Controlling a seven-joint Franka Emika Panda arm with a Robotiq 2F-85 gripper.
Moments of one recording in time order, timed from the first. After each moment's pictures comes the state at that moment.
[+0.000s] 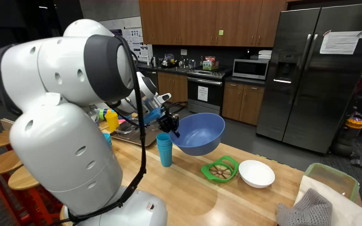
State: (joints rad) arm 0.28 -0.23 0.25 -2.36 -0.57 1.96 0.64
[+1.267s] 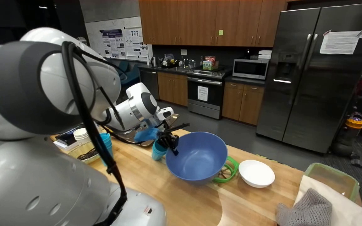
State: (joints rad) arm 0.19 -0.50 0.28 -2.70 -0.40 2.15 0.67
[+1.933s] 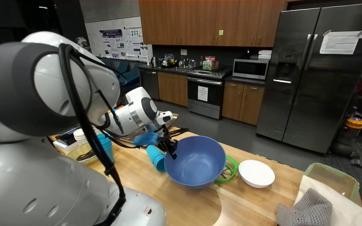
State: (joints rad) arm 0.18 -0.52 0.29 -2.75 -0.37 2.22 0.66
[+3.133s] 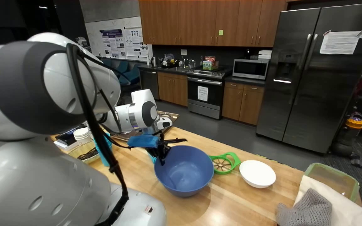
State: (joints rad) arm 0.22 -0.50 0.28 -2.77 -0.07 2.21 0.36
